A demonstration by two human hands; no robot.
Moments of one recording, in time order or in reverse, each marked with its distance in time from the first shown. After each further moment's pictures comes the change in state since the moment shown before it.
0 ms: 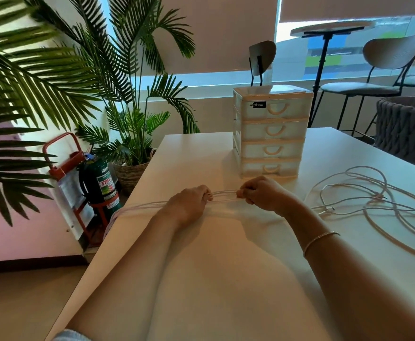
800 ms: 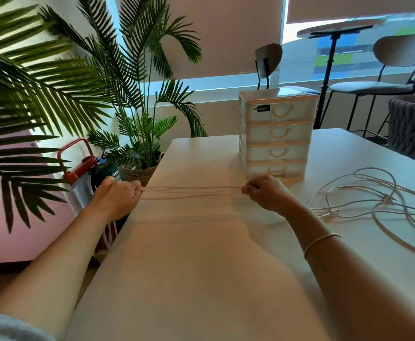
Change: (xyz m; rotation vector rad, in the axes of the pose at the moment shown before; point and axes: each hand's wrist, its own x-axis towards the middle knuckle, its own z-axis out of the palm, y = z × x) left_hand -0.043 -0.090 -0.083 0.579 0.157 -0.197; right_hand 0.010 0.006 0.003 -0.006 0.130 -0.056
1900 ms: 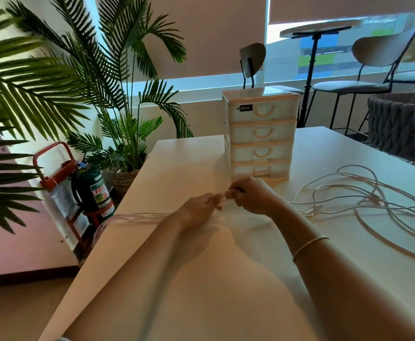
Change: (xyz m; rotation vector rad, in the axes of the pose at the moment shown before) left_hand 0.017 0.163 0.012 -0.819 -0.399 0.142; right_hand -0.007 -0.005 -0.008 -0.241 -0.076 -0.125
